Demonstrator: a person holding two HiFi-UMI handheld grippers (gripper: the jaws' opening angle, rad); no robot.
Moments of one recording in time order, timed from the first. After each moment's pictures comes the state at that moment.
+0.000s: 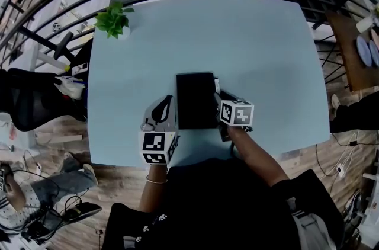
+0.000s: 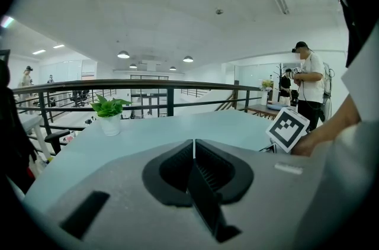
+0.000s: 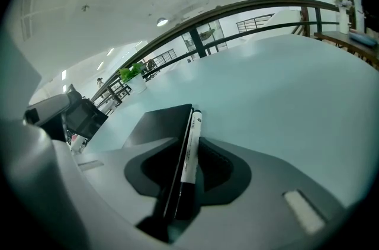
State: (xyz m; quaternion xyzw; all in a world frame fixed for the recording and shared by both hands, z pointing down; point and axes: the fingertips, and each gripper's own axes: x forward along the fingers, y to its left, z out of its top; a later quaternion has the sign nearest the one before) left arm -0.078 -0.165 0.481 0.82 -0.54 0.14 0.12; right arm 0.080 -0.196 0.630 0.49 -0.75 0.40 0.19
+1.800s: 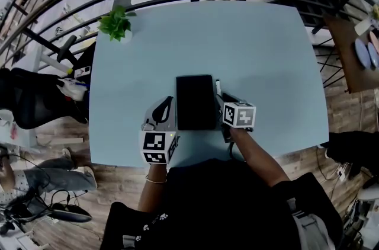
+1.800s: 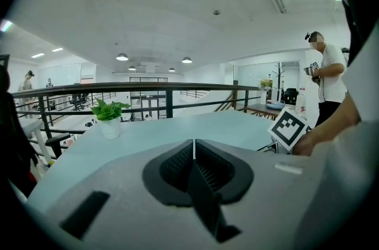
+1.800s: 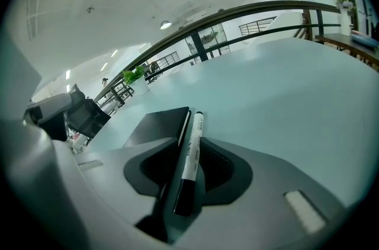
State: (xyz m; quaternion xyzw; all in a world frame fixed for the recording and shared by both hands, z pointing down) left arm -0.072 -0.159 0.473 0.82 -0.54 0.14 0.11; right arm 0.093 -0.193 0.622 0.49 -0.76 0.38 0.18
